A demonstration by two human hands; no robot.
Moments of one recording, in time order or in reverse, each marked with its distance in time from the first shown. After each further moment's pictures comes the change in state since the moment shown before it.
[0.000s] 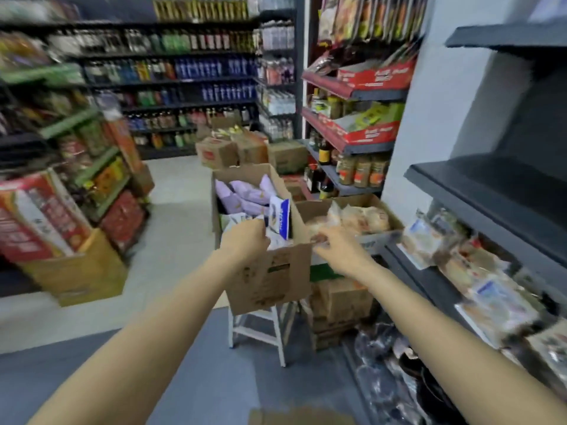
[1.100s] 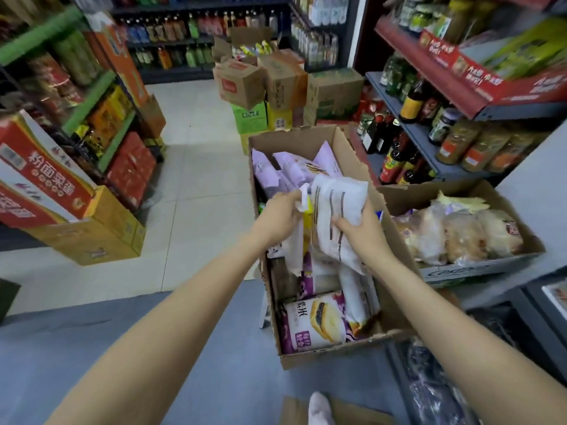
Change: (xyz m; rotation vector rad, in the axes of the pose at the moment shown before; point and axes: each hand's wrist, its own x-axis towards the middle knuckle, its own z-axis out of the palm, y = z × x) left_hand 0.280 -0.177 0.080 -0.426 -0.117 0.012; right_hand 0.322 -0.025 0.141 0.583 0.205 0.088
